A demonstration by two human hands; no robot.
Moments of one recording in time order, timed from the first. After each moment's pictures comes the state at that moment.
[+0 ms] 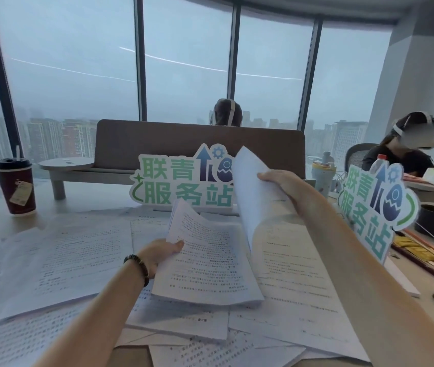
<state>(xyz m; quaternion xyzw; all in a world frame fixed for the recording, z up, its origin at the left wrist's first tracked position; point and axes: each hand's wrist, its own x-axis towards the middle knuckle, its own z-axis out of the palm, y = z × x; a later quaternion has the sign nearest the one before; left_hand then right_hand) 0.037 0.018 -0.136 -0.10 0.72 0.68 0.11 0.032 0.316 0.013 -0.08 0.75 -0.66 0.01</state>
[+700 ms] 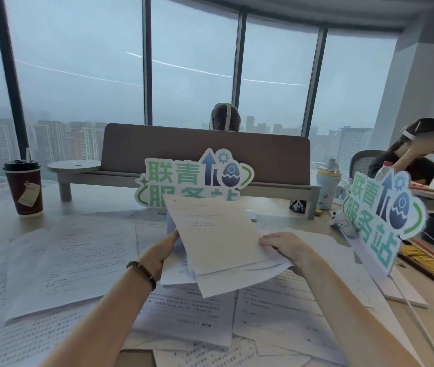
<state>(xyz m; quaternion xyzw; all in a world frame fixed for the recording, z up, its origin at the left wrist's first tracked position) 0.028 0.022 -0.135 -0.06 0.56 0.82 0.06 0.023 0.324 -0.098 0.02 0.78 -0.62 0.07</state>
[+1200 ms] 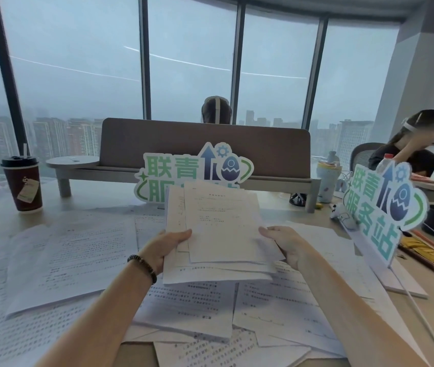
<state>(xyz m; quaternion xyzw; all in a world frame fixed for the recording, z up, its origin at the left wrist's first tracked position) 0.044 0.027 -0.127 -0.03 0.60 0.79 0.06 0.011 0.319 -0.113 0.08 0.76 -0.65 0.06</state>
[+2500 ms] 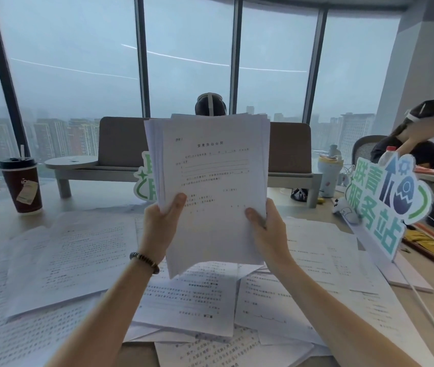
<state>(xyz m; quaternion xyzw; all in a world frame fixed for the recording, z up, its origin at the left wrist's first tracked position) 0.074 0.048 -0.082 0.03 0.68 0.66 -0.31 0.055 0.260 -0.104 -0.12 0.75 -0.61 -0.22</state>
